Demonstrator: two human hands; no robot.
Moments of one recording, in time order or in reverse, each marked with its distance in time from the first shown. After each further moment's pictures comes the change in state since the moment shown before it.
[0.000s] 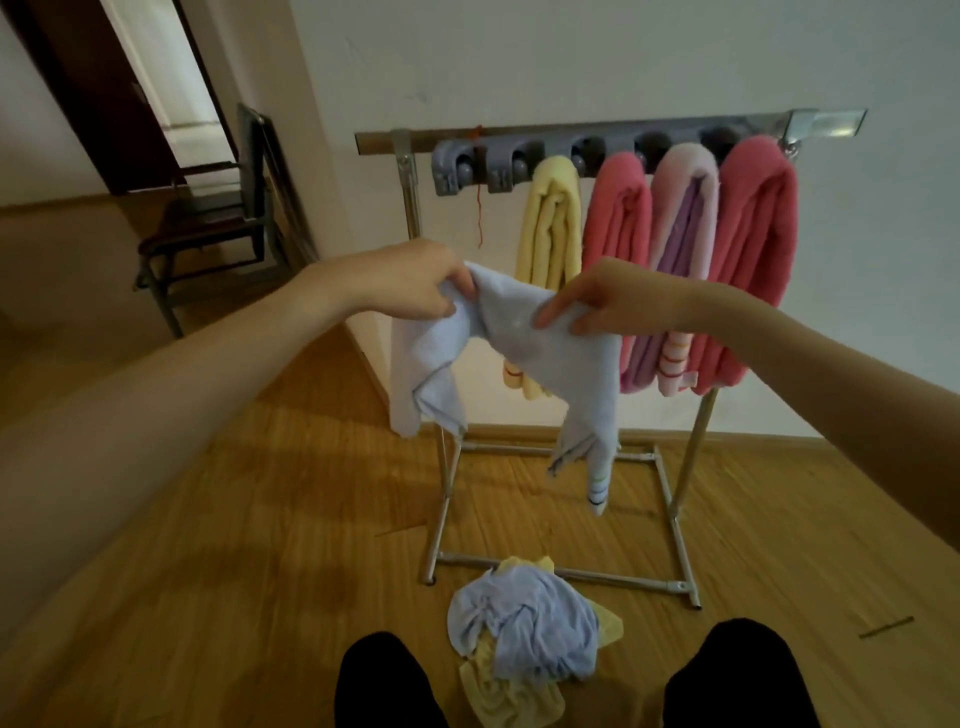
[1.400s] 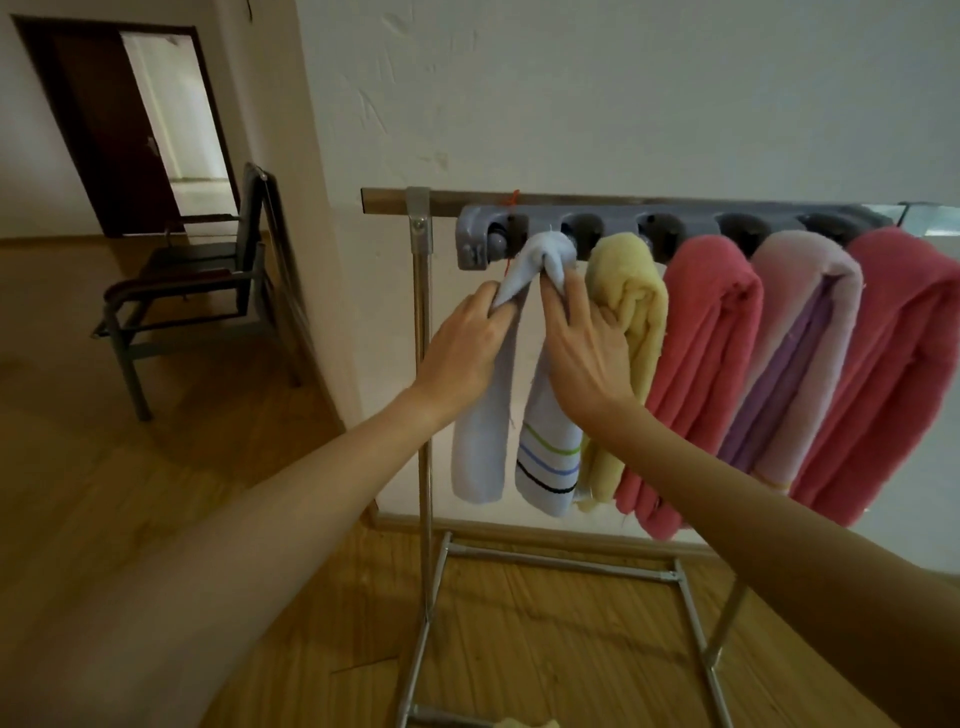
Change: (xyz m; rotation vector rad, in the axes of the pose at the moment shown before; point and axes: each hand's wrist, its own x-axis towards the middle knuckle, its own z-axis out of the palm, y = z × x) left_hand 0.173 -0.105 0.093 0.079 0.934 0.167; right_hand 0.192 0.070 0.064 -0.653 0.950 0.156
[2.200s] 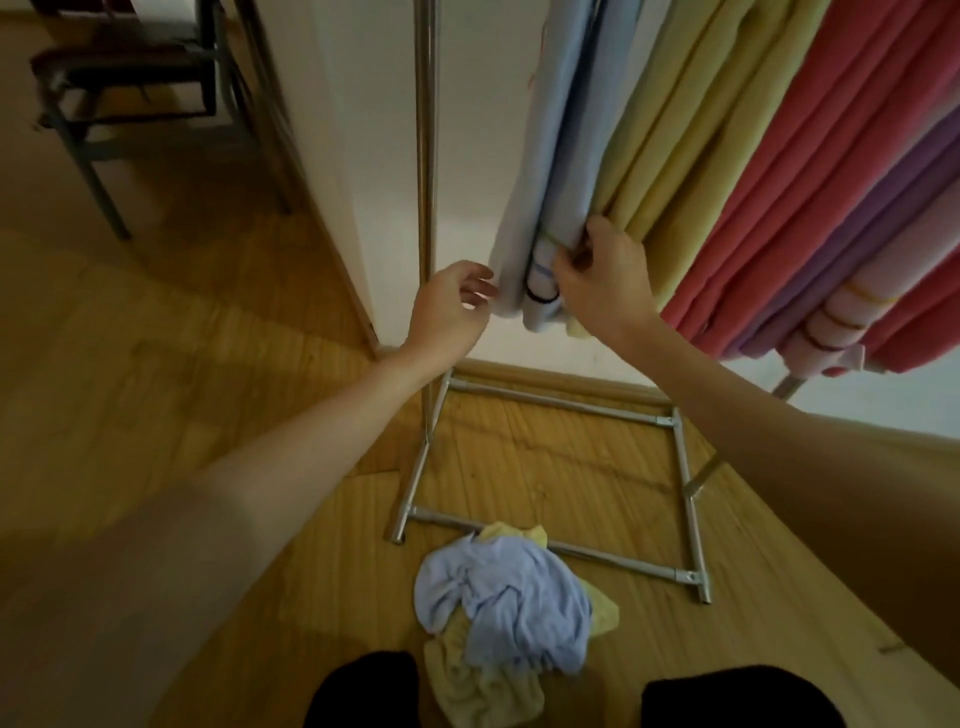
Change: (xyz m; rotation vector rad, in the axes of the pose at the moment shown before) left_hand -0.169 0.021 0.078 -0.680 -0.207 -0.864; right_hand -0.118 -0.018 0.064 0.637 -0.427 0.438
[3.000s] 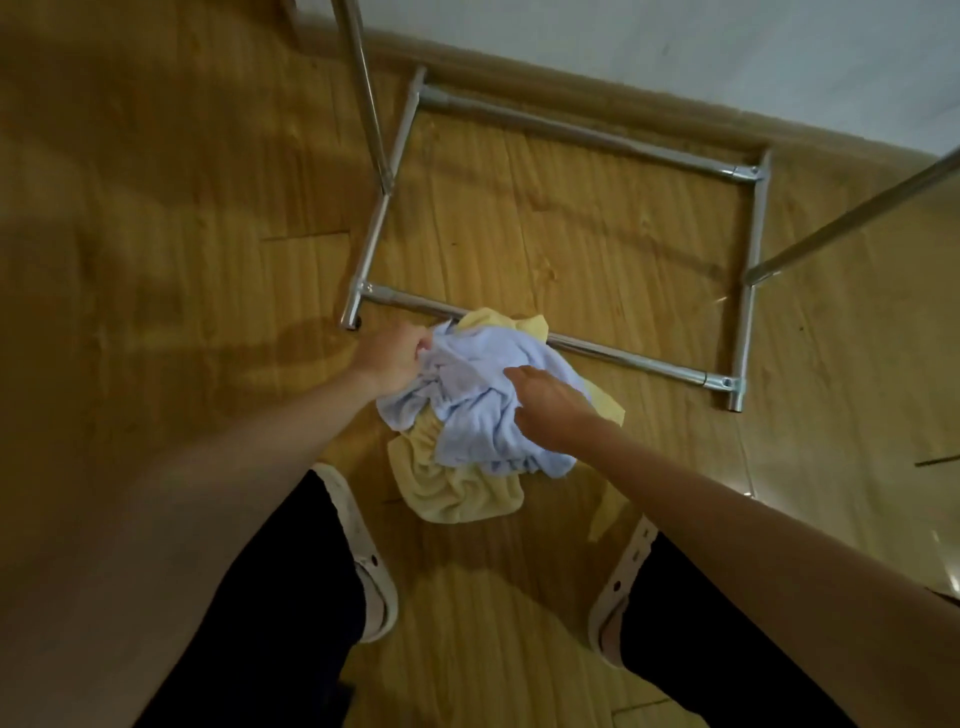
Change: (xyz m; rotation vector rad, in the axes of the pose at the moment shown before) left_hand -0.187 -0.344 0.158 0.577 -0.719 -0.446; right_hand -0.292 0.271 0.231 -0.248 -1.175 0.183
